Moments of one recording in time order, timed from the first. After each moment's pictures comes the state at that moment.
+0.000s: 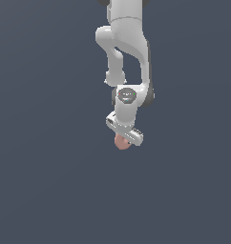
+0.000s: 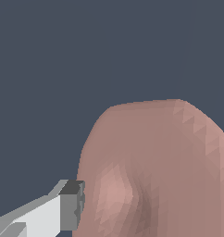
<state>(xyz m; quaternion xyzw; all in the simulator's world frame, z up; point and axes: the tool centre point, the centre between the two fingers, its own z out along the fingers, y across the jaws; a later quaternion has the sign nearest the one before) -0.040 0.042 0.038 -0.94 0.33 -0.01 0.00</state>
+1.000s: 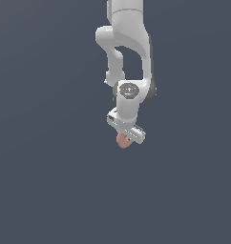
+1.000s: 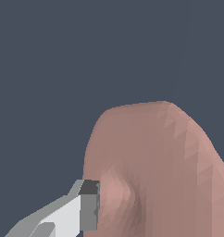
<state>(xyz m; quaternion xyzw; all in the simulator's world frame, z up) -0.042 0.047 0.059 -0.94 0.33 -0.01 0.00</state>
